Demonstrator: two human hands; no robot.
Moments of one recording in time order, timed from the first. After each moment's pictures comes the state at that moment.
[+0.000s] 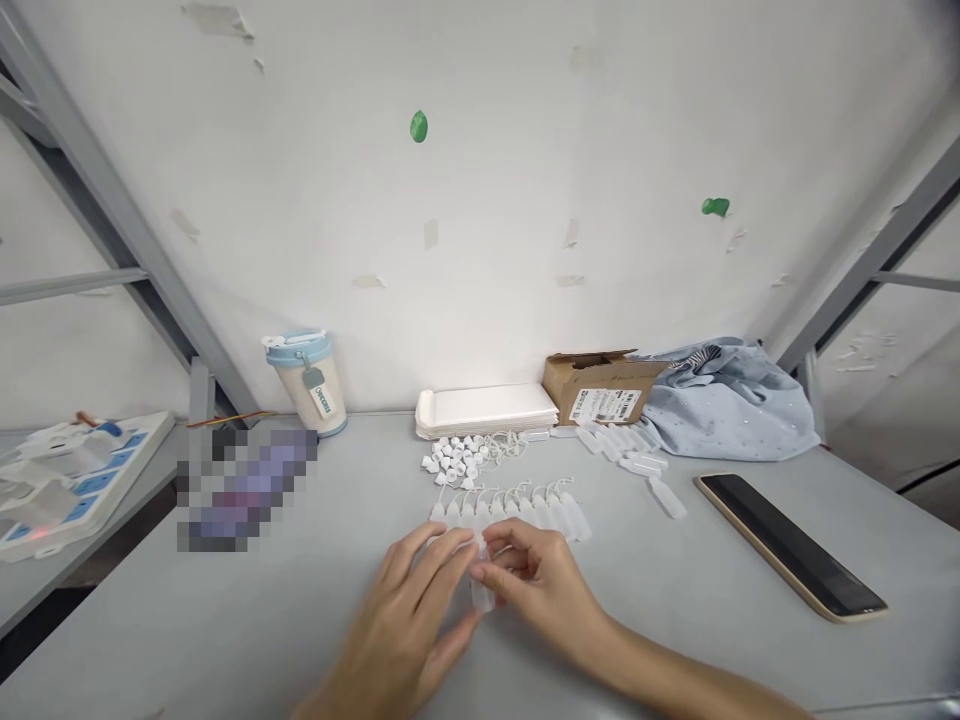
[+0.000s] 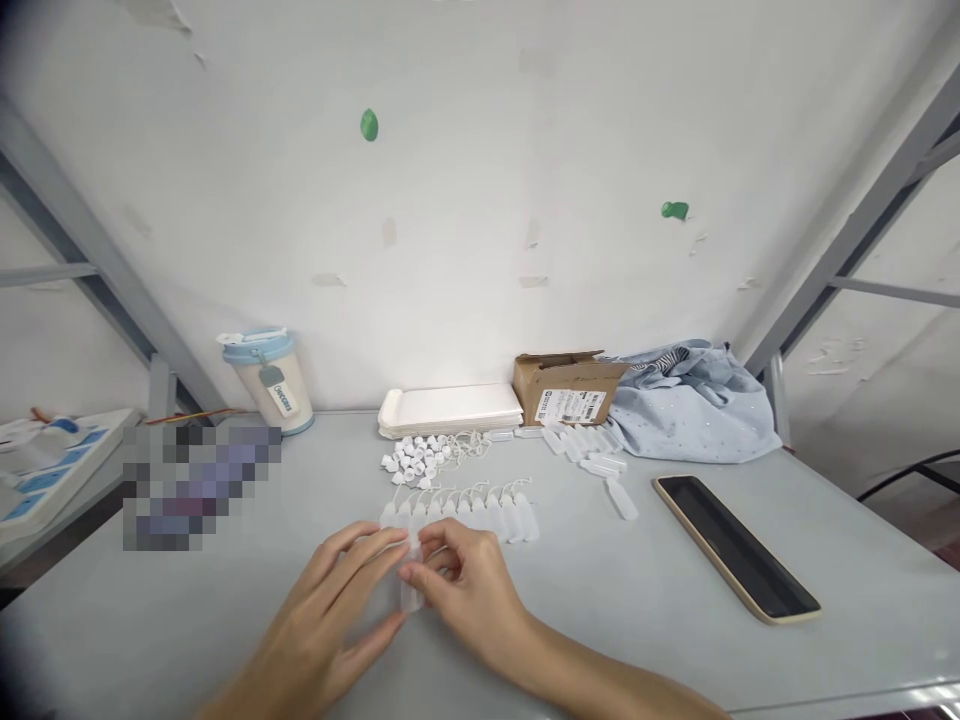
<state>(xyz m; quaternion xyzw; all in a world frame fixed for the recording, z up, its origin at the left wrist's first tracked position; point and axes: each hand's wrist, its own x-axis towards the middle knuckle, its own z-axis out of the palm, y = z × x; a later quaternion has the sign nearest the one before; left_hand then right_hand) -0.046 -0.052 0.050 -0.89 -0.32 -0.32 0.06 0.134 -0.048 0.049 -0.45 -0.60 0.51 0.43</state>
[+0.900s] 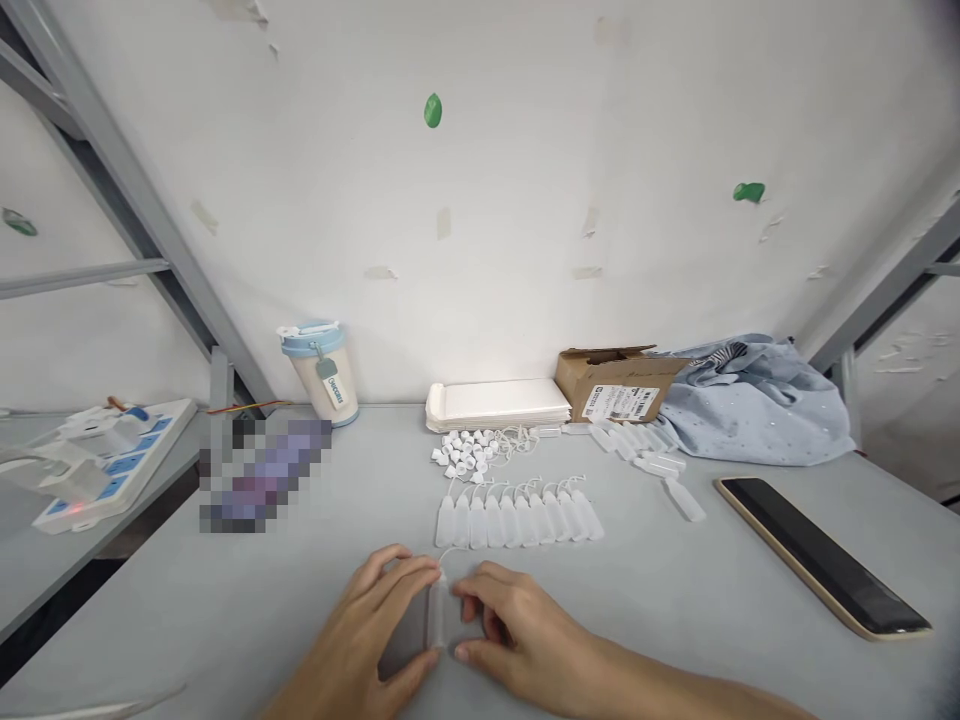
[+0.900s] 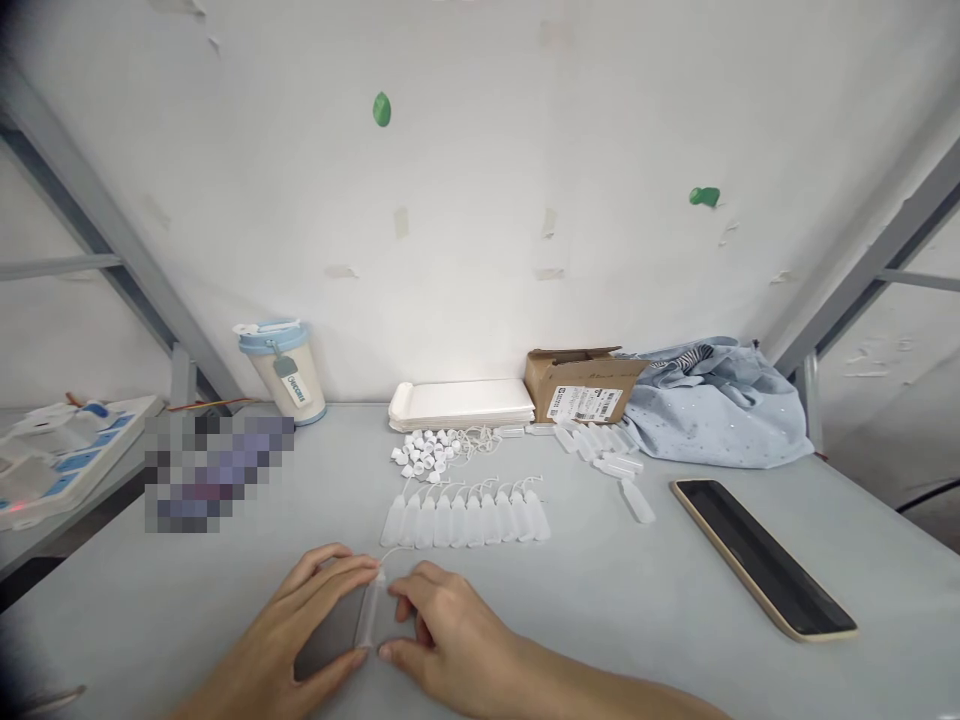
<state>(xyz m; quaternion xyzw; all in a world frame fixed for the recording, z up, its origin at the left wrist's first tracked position) -0.095 -0.062 0.019 -0.88 -0.40 -0.25 -0.03 0.126 -0.062 0.040 -0.40 -0.79 0.41 0.22</state>
